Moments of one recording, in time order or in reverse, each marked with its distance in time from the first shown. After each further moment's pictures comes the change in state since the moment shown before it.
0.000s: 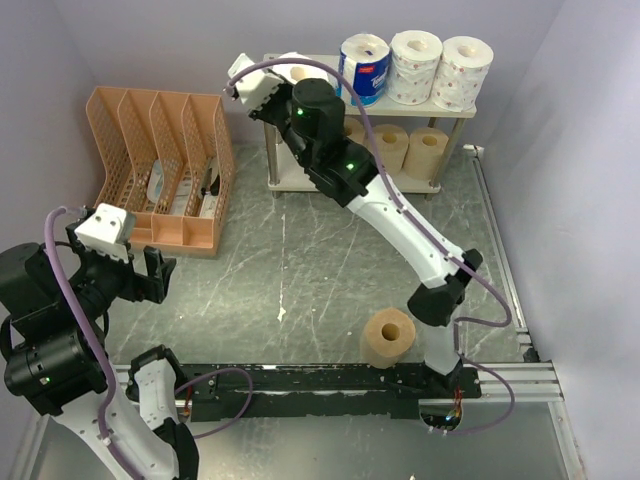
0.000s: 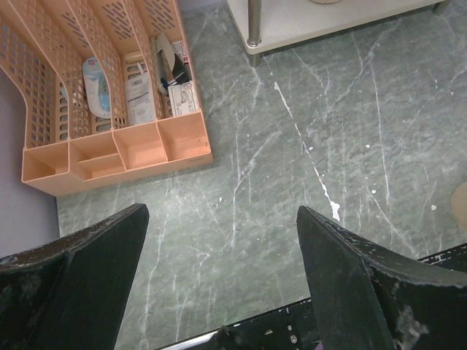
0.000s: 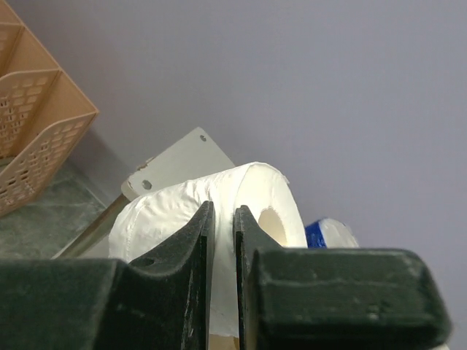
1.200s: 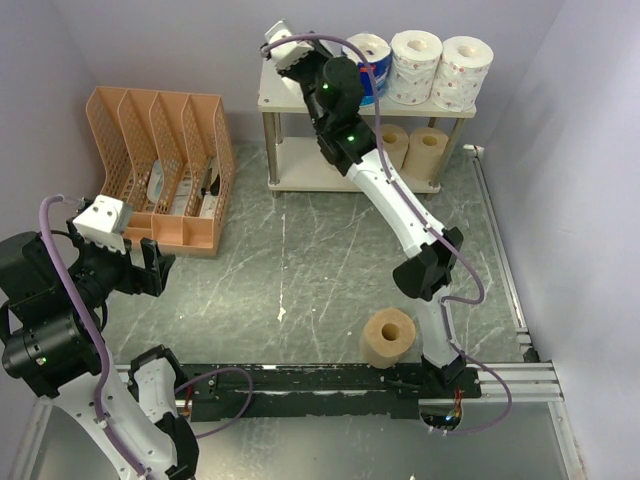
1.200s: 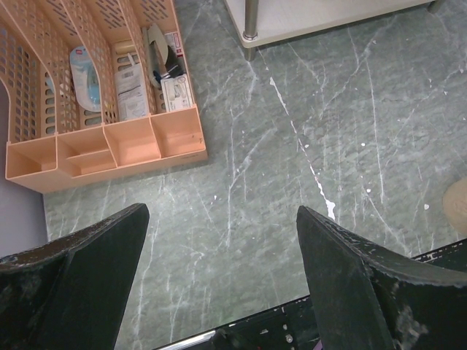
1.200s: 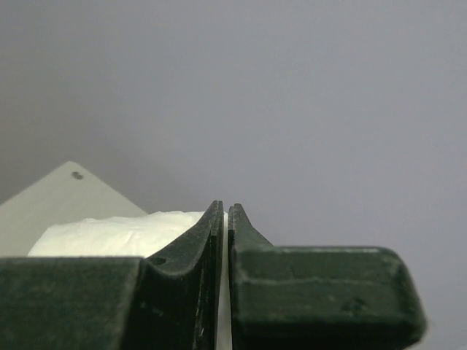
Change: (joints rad) left arm 0.031 0.045 -0.024 0.003 0.038 0.014; right arm -0.215 0.227 0.122 0.344 -0.089 -0.097
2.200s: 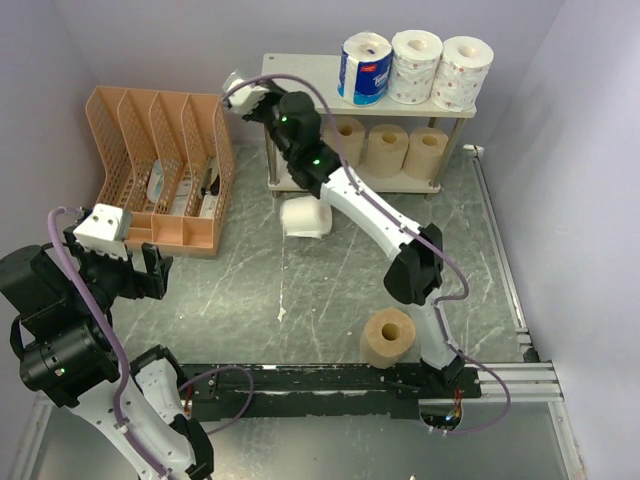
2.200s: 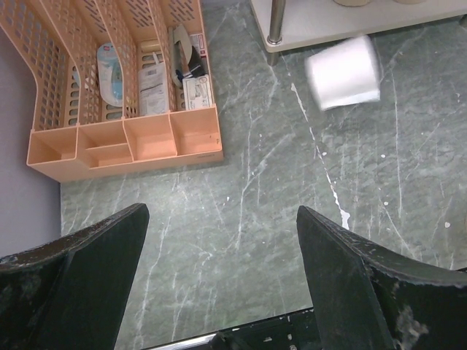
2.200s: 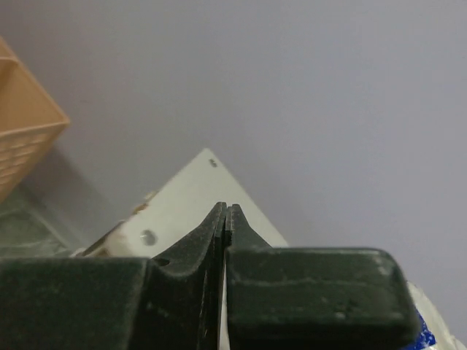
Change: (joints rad) left arm 0.079 -0.069 -0.061 0.034 -0.003 -0.011; right arm 0.059 0.027 -0.200 0.096 -0.076 -0.014
